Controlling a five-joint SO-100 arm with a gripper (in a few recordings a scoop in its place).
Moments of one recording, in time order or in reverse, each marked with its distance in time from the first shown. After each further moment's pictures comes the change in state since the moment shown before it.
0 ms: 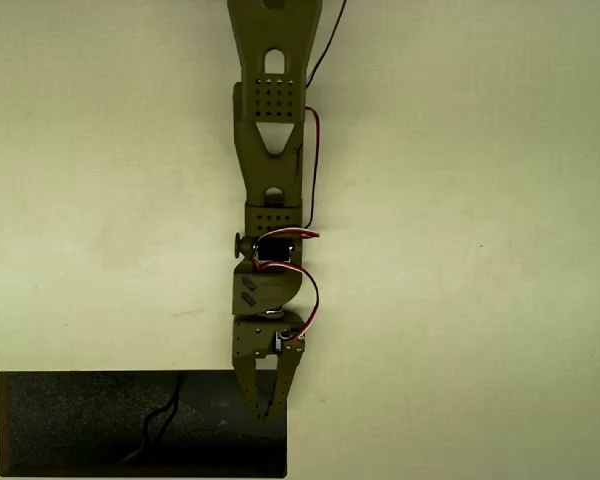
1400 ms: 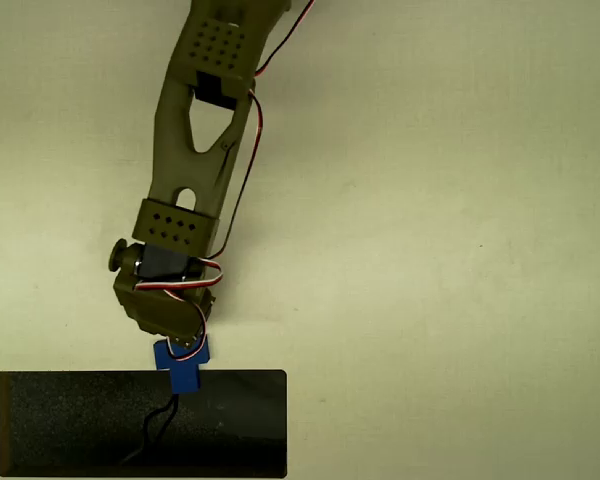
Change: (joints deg) arm 14.1 32.5 11.4 81.7 12.0
